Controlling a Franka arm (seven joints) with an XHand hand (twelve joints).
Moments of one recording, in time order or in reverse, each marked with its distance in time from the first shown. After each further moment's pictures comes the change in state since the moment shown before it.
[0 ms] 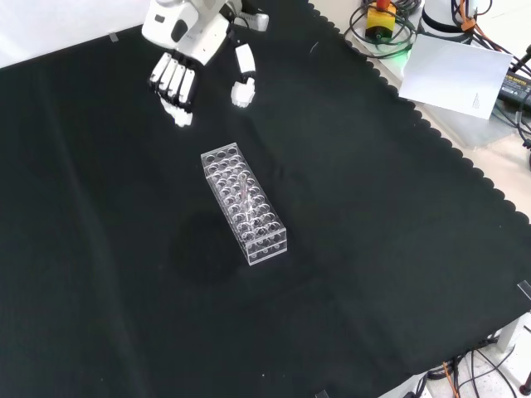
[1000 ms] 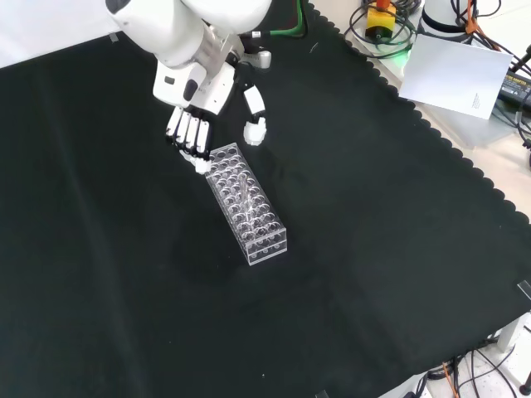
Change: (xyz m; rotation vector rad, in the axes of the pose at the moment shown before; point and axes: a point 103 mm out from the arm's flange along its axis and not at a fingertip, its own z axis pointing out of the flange) arm 0.030 0.045 0.043 0.120 -0.010 -0.088
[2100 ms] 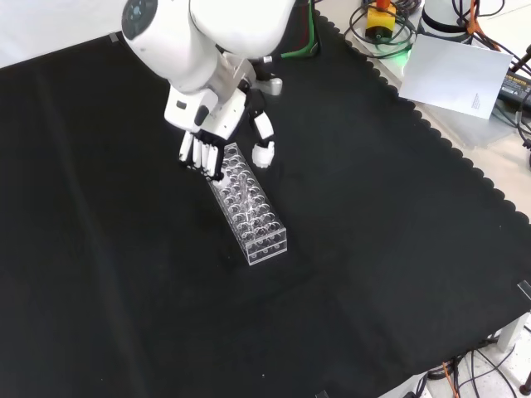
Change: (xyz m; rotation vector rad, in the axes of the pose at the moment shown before) arm 0.027 0.028 0.024 -0.038 0.008 0.032
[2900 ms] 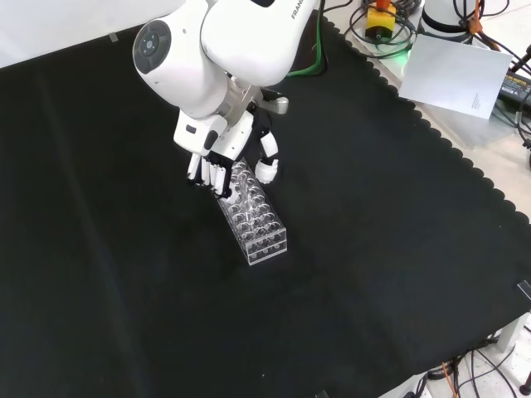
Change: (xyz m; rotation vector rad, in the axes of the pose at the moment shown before) arm 0.010 0.017 0.023 0.025 -0.043 0.022
